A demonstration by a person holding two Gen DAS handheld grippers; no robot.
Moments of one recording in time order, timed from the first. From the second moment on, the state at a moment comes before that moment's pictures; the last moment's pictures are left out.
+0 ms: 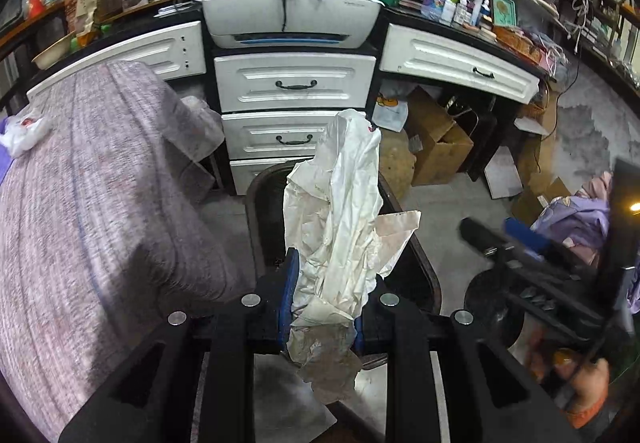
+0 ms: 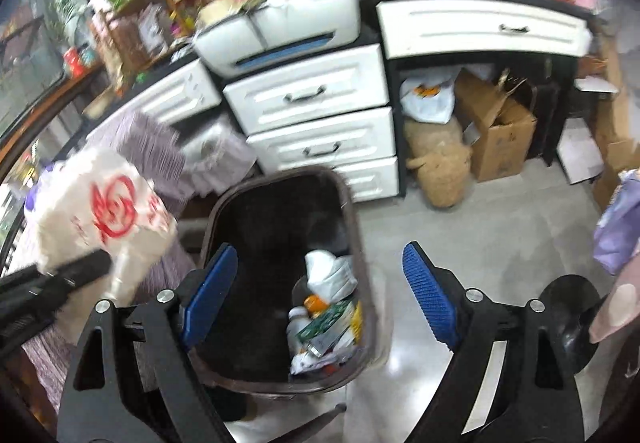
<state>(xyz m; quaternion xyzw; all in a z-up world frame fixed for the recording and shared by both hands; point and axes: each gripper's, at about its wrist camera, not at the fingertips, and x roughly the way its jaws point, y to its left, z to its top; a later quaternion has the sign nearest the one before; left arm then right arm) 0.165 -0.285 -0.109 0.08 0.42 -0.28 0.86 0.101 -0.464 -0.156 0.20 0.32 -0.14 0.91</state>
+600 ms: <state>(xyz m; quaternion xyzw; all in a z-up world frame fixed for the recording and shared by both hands) 0.178 -0.334 -0.137 0.14 0.45 -0.28 0.84 0.070 -0.490 -0.144 0.23 0.29 -0.19 0.91</state>
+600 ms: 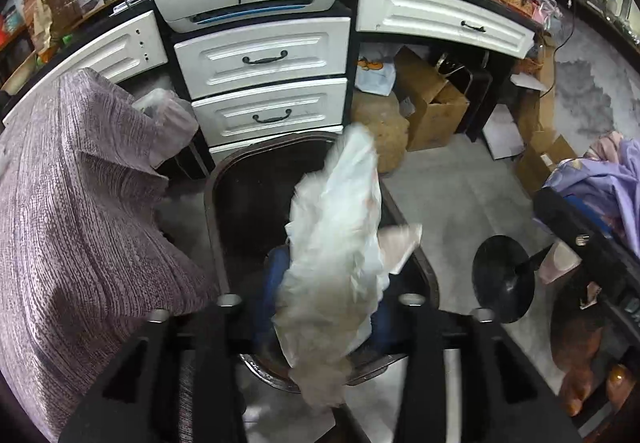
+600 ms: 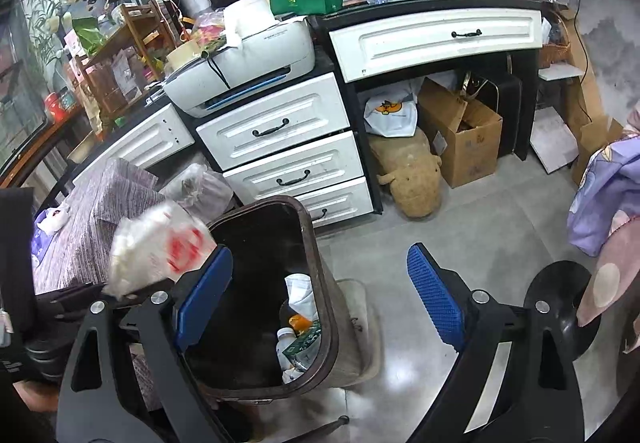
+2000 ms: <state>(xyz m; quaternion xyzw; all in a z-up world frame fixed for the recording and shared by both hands) 0.143 -0.216 -0.058 0.11 0.36 -0.24 0.90 0.118 -0.401 -0.090 0.16 0.29 -0.06 0.94</state>
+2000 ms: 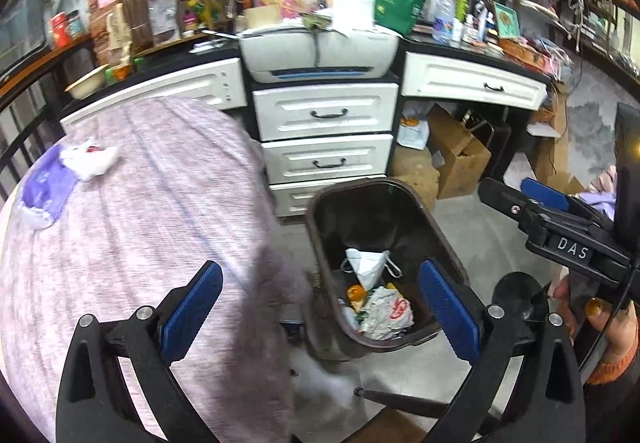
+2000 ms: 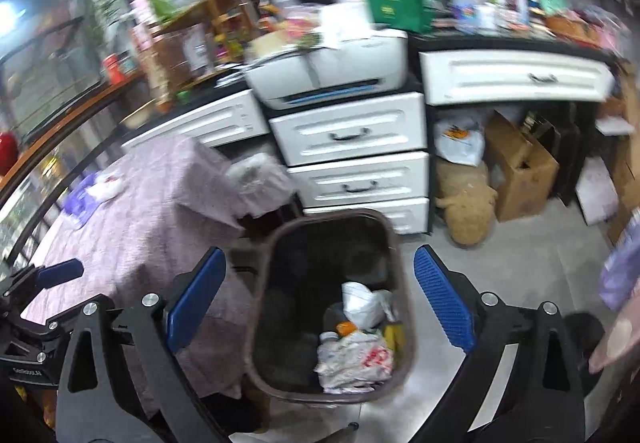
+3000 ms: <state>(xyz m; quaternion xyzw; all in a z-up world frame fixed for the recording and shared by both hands) 0.297 0.056 -0.041 0.02 0.38 0.00 0.92 0.313 -0.138 -0.051 0.01 0.38 0.22 0.90</state>
